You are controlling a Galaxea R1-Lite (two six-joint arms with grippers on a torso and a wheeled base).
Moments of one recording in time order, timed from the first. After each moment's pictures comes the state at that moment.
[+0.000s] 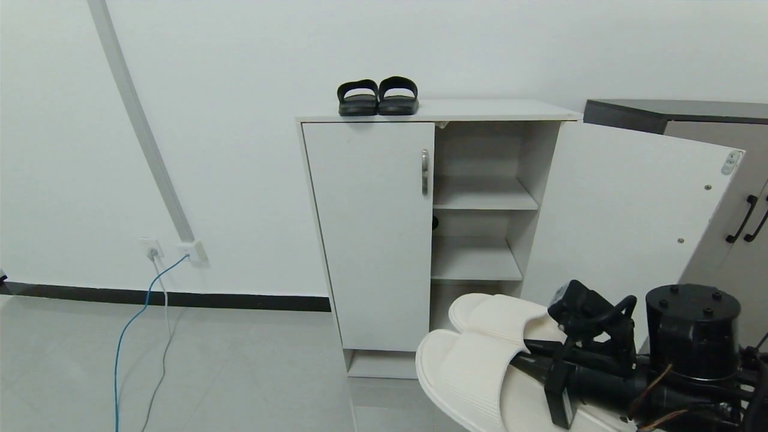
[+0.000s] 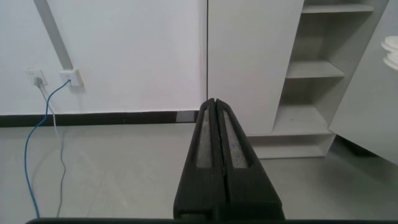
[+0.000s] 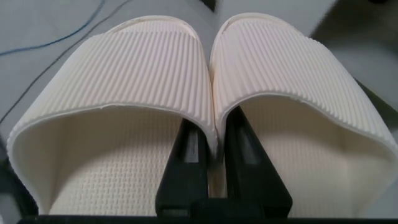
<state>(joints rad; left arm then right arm) 0.00 0.00 0.00 0.00 -0.02 0.02 0.67 1.63 -0.38 -0.91 0.15 -0.12</state>
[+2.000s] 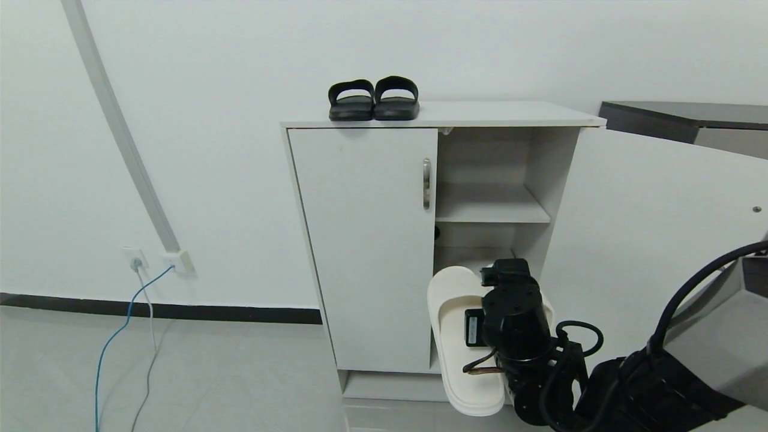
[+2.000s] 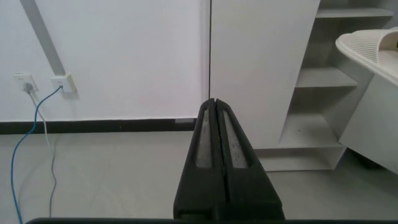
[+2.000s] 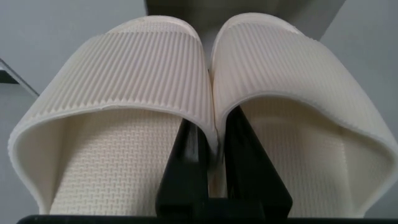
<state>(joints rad) 0.00 0.00 0.00 0.00 -0.02 0.01 0.84 2.04 -0.77 -0.92 -0.79 0.29</state>
